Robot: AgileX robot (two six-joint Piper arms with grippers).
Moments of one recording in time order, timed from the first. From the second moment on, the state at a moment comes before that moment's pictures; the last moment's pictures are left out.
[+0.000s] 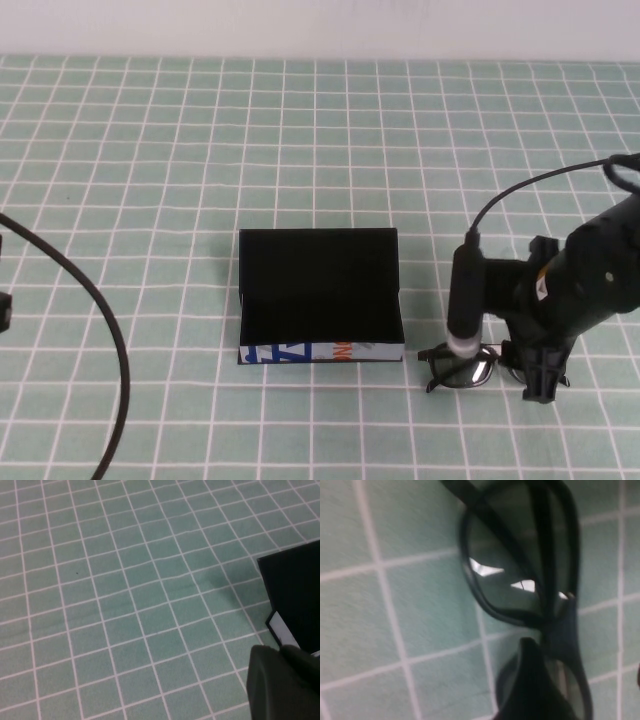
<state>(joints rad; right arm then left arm) 0.47 1.62 -0.96 -0.11 0.65 -0.86 -0.18 0.79 -0.80 -0.16 0.72 0.25</state>
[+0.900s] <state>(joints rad) 0.45 1.62 -0.85 -0.06 0.53 -0.92 -0.18 0.79 -0.80 -0.15 0.72 0.25</state>
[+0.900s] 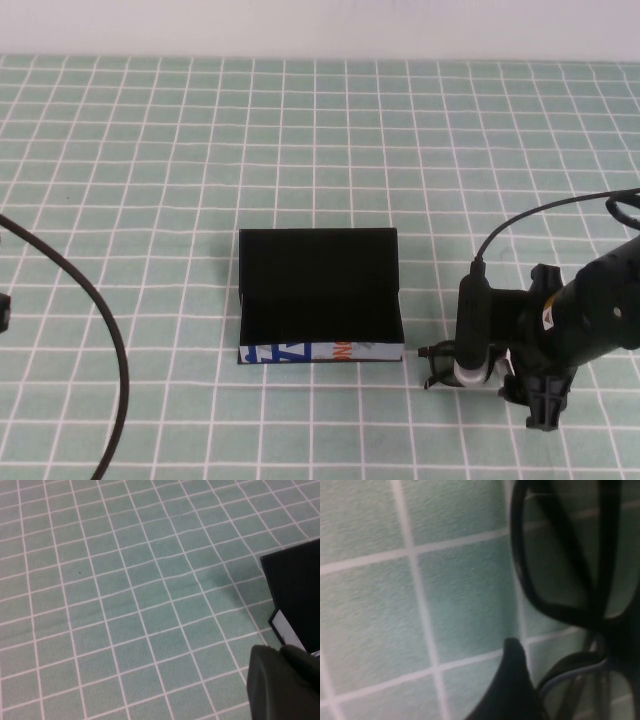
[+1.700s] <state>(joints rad) 0.45 1.66 -0.84 -0.03 0.47 -0.92 -0.18 0.79 -0.80 -0.15 0.73 0.25</state>
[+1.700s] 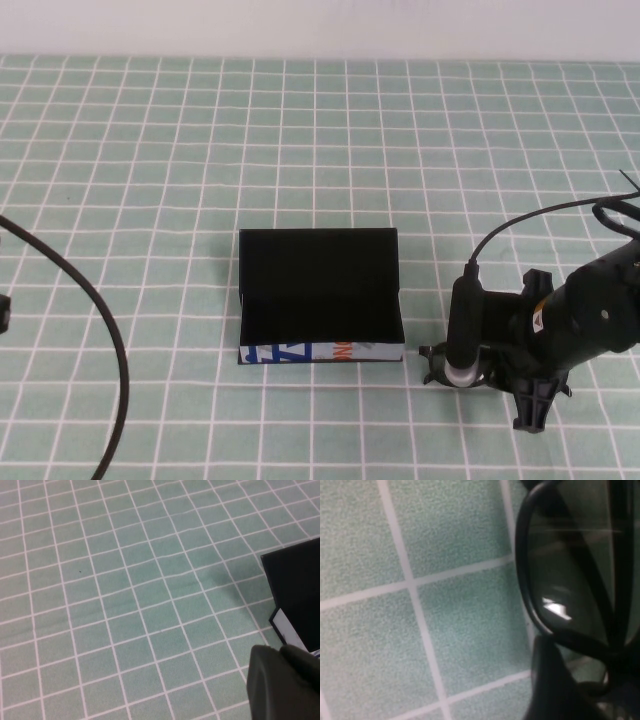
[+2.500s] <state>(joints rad) 0.45 1.60 -0.86 -0.03 0.51 -0.92 -0.18 0.79 -0.80 -0.16 0.73 0.25</state>
